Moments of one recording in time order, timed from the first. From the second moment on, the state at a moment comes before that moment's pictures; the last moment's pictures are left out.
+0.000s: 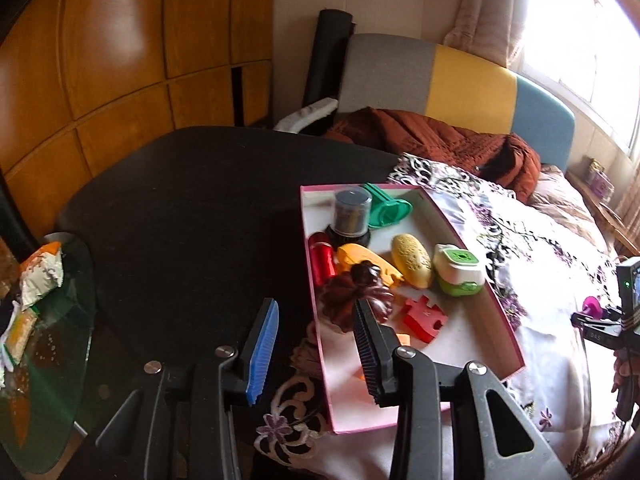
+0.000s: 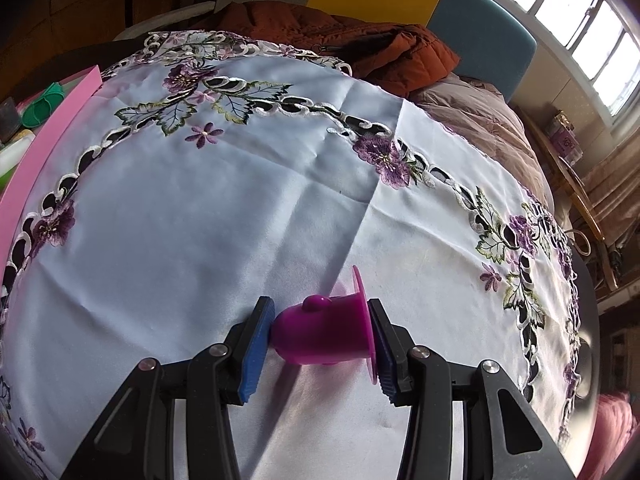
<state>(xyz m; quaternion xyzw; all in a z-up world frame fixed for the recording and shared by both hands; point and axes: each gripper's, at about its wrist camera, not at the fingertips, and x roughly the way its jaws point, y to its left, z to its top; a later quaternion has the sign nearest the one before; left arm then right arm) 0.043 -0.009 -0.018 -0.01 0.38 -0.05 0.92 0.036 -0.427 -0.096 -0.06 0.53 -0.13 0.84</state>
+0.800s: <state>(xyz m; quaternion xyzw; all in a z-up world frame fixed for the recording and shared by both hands) 0.047 0.019 -0.024 -0.03 0.38 -0.03 0.92 0.032 -0.244 -0.006 -0.02 0.41 0.09 0.91</state>
